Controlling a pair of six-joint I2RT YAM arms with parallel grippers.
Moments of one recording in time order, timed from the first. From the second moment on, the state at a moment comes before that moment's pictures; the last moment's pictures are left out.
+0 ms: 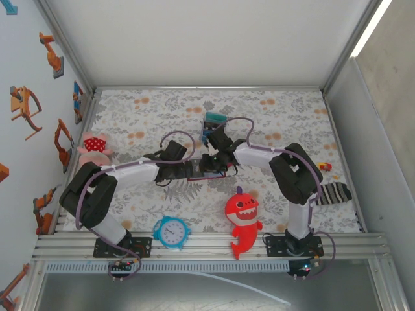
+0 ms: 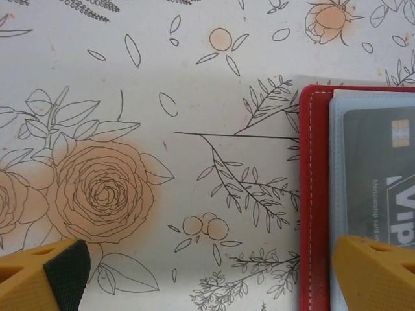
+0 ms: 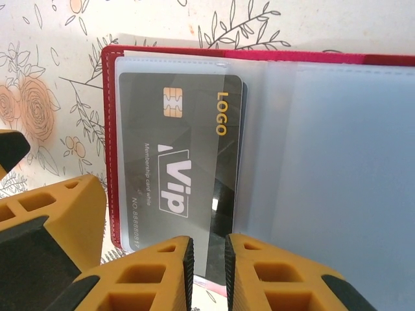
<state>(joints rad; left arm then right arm) -0.70 1.60 0.82 -0.37 -0.19 -0.69 0.72 1.92 1.19 -0.36 -0.37 0.61</state>
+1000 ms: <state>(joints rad) -0.70 1.66 0.88 -0.40 -0.17 -0.67 0.71 1.96 1.19 -0.32 -0.40 0.63</state>
